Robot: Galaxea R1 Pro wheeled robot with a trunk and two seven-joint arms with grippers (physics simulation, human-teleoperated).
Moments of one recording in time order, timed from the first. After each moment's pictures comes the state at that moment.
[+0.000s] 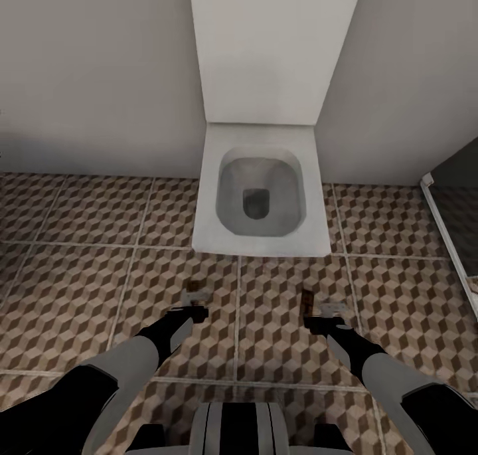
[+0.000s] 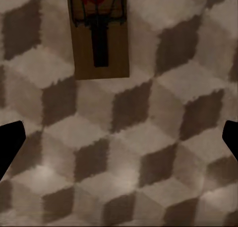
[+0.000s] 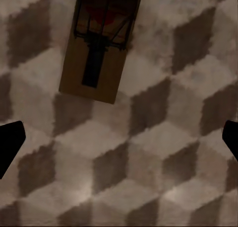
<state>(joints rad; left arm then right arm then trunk) -0.96 -0.12 -0.35 -0.17 0.41 0.16 0.22 -0.88 -0.08 0.36 -0.17 -0.35 0.04 -0.06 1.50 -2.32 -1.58</state>
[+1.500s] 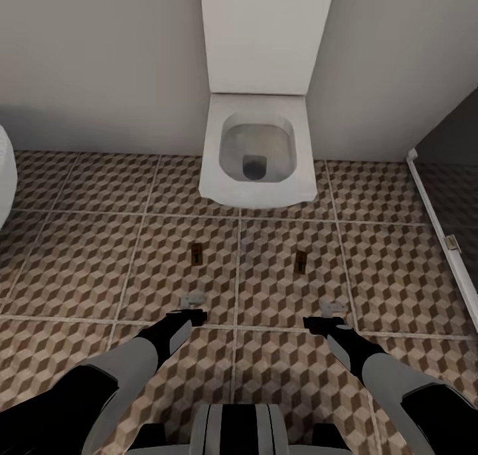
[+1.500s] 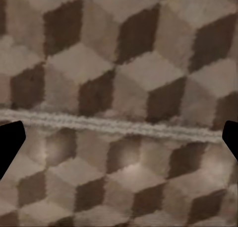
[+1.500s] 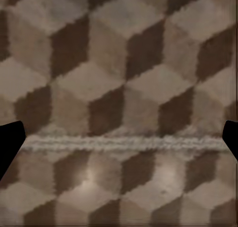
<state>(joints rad) -0.96 -0.12 -0.35 -0.14 0.41 0.16 0.22 -0.88 -0.08 0.36 -0.17 -0.35 0.04 -0.05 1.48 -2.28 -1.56</state>
